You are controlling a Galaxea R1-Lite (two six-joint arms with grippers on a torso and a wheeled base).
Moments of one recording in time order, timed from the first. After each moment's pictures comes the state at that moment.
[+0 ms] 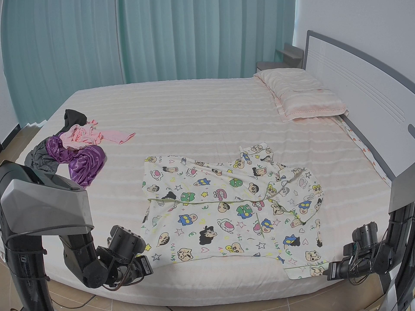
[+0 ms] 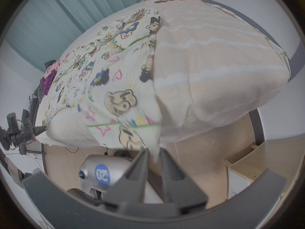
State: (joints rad) left arm -0.46 2.21 -0.36 -0.78 0.18 -0.81; right arm 0.06 2.20 -0.02 -1.06 0.11 0.23
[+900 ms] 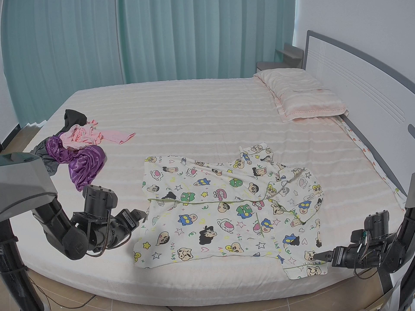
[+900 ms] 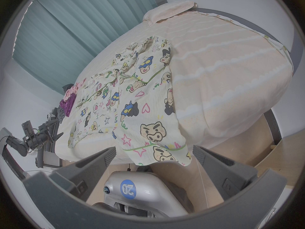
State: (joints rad) left arm -0.27 2.07 -0.52 -0.82 0.07 -0.92; right arm 0.06 2.00 -0.02 -1.08 0.24 0.38
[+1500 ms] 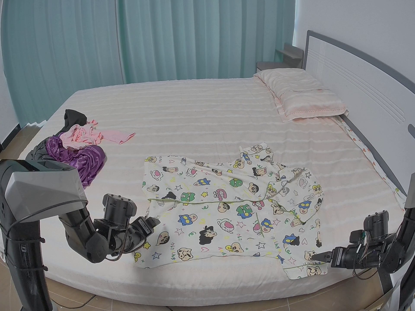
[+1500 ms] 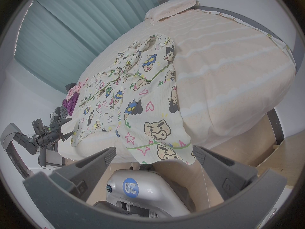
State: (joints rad) left arm -0.32 2.25 -0.60 -0.89 0.07 -0.93; right arm 0.06 2.00 -0.02 -1.08 0.26 0.38
